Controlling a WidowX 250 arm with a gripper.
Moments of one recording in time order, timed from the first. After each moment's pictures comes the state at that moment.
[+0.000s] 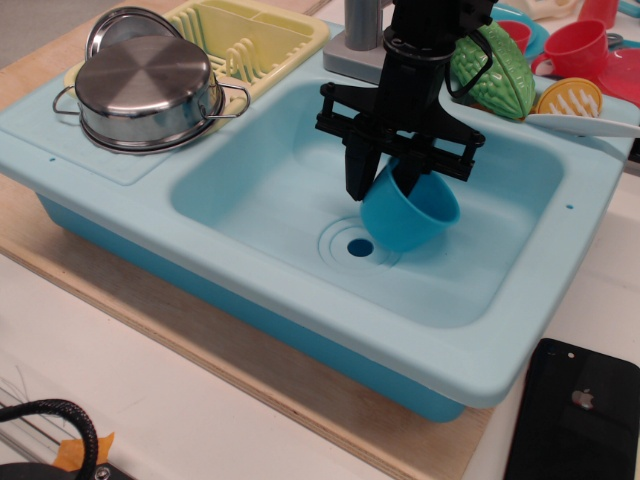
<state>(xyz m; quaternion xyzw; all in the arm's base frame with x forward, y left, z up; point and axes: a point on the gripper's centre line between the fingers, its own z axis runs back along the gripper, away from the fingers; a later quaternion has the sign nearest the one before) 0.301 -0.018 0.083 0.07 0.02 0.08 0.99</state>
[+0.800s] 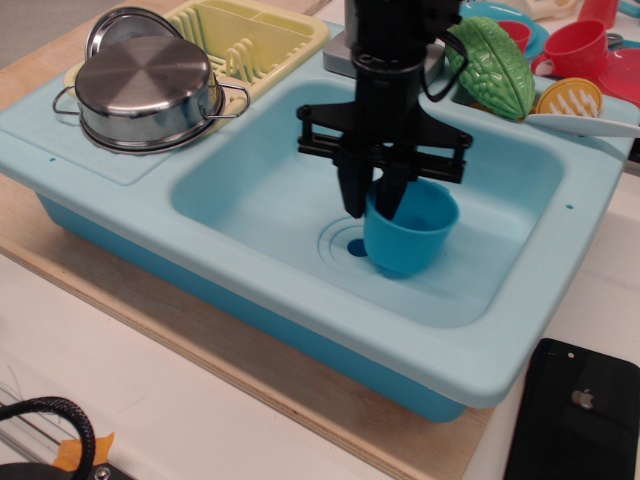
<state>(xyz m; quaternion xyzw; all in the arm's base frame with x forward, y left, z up) 0.288 -0.020 0.086 0.01 -0.03 0.12 0.99</state>
